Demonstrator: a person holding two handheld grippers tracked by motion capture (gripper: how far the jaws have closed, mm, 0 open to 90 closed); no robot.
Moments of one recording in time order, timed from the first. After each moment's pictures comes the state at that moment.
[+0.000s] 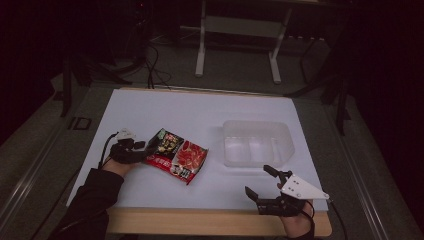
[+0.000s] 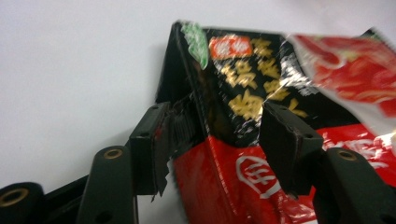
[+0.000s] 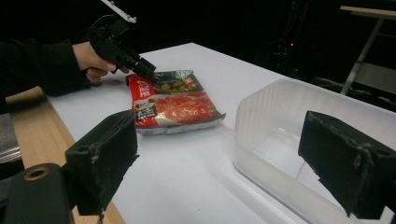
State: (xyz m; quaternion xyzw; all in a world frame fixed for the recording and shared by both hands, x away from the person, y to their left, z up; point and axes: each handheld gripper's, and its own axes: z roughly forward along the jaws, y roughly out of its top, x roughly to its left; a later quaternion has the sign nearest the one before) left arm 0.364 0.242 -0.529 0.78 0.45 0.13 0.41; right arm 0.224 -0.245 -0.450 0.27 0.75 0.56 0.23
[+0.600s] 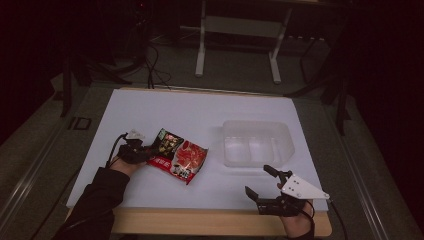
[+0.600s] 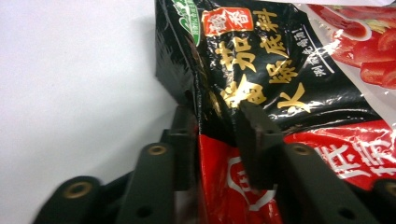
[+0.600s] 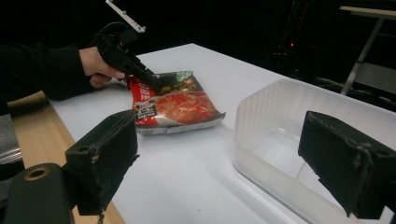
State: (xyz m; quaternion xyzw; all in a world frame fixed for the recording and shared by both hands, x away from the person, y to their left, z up) left arm 0.370 0.220 -0.533 0.80 0.46 0.13 0.37; right arm 0.225 -0.246 -0.450 0.27 0.75 0.56 0.23
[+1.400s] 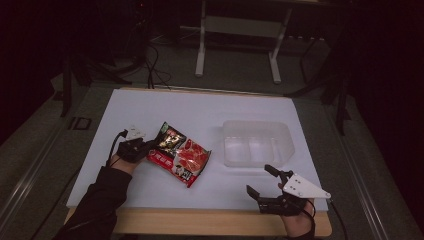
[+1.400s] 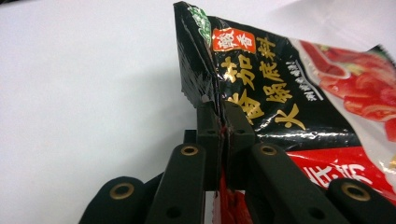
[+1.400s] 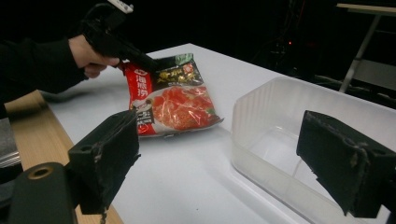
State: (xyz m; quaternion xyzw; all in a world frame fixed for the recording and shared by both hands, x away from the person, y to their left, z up) left arm 0.355 0.211 -0.502 0.78 0.44 0.20 0.39; right arm 0.226 -0.248 -0.450 0.28 0.75 0.56 0.22
